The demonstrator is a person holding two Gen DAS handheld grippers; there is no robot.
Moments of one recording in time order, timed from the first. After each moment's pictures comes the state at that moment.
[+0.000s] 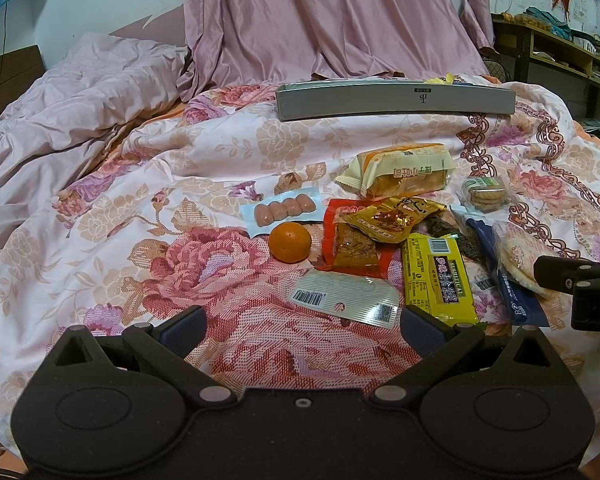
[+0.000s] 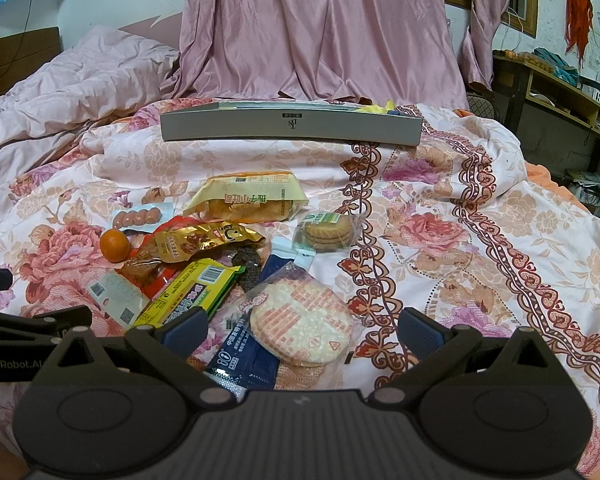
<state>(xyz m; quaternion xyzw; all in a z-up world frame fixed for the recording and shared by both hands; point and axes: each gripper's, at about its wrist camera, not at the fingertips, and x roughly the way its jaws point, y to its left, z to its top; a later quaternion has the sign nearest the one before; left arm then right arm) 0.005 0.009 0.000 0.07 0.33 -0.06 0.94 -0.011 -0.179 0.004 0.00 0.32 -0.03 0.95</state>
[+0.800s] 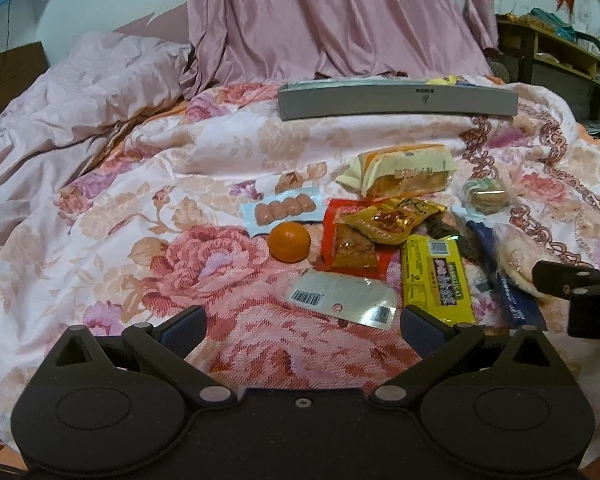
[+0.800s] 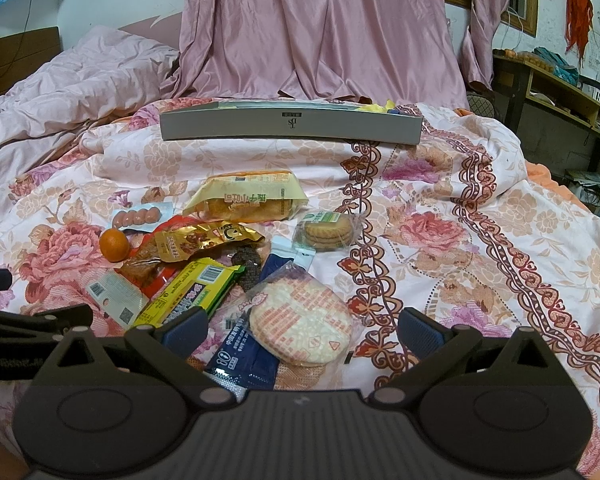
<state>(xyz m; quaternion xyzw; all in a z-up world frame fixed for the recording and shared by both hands) 0.007 0.005 0.001 0.06 0.34 -0.05 0.94 -0.011 -0.180 0.004 0.00 0.32 -0.03 0.95</state>
